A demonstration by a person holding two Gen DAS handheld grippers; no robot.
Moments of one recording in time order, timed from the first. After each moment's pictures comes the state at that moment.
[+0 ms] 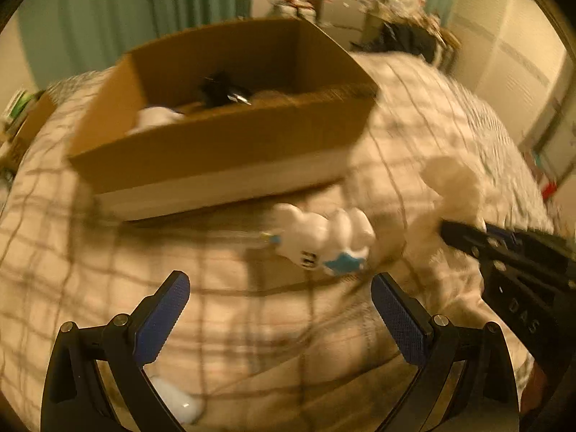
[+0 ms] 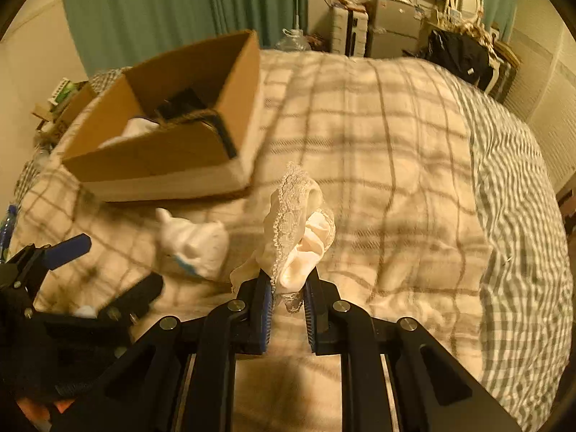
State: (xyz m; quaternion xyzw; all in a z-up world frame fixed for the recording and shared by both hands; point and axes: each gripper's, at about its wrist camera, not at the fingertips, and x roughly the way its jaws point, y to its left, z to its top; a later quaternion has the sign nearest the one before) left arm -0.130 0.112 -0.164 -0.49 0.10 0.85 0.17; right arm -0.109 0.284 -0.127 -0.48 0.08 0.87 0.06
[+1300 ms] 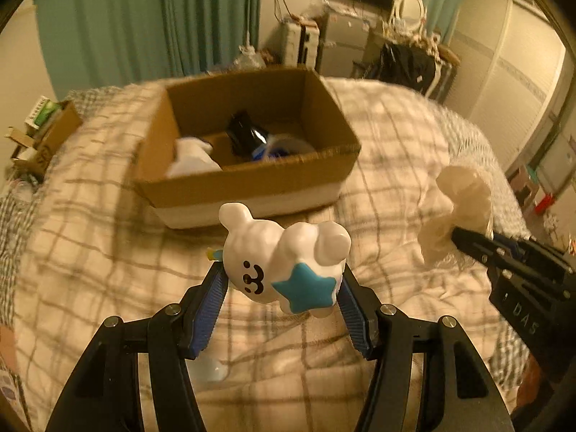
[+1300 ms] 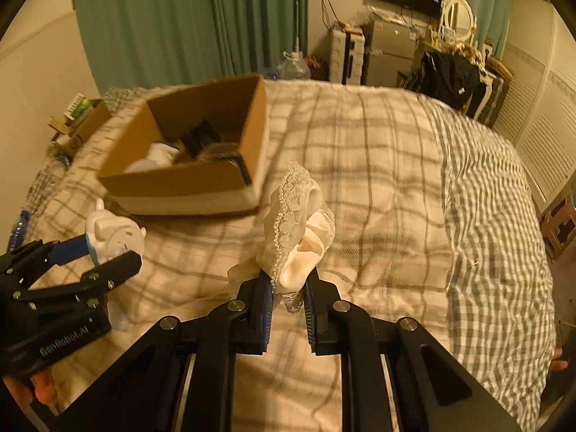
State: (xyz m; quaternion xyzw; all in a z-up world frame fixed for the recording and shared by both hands) left arm -0.098 0.080 -0.086 -0.46 0.06 0.87 0.16; right arm -0.068 0.272 -0.062 -0.44 0.07 0.90 0.06
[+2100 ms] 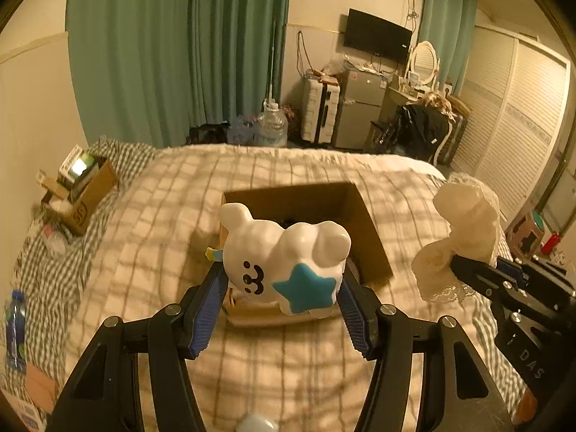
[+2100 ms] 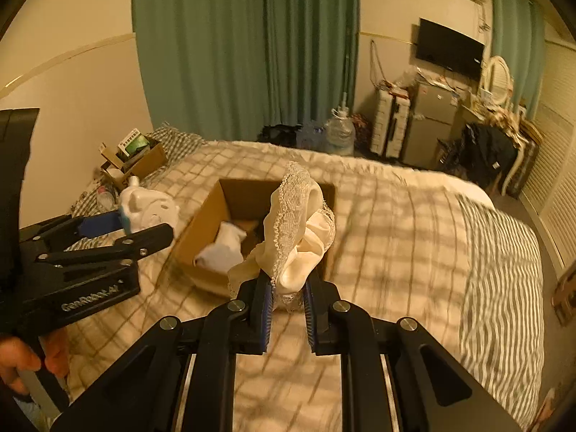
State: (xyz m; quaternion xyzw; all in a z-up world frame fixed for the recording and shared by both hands) left arm -0.160 0.036 0.011 -0.37 0.04 0.92 0.13; right arm -0.121 0.221 0.042 -0.35 0.03 0.94 -0.02
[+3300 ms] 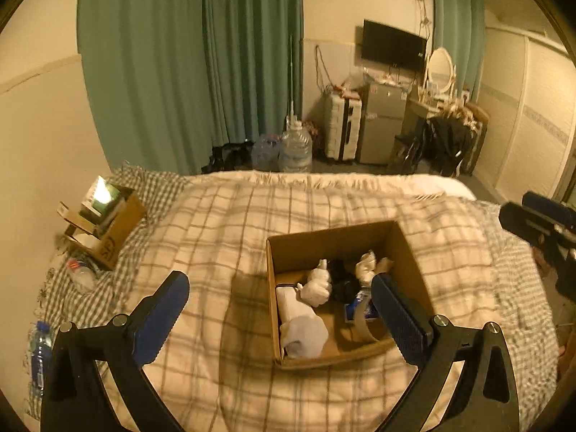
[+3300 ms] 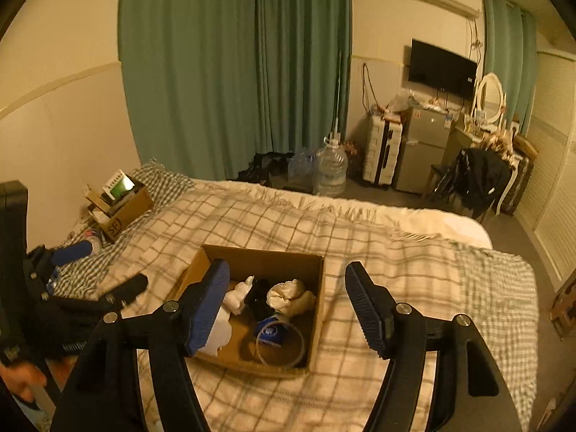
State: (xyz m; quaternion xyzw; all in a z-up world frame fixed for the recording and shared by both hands) left arm -0.190 0.008 0.048 -0.34 0.06 0.94 0.09; right arm -0.170 0.234 0.098 -0.30 0.03 0.95 0.00
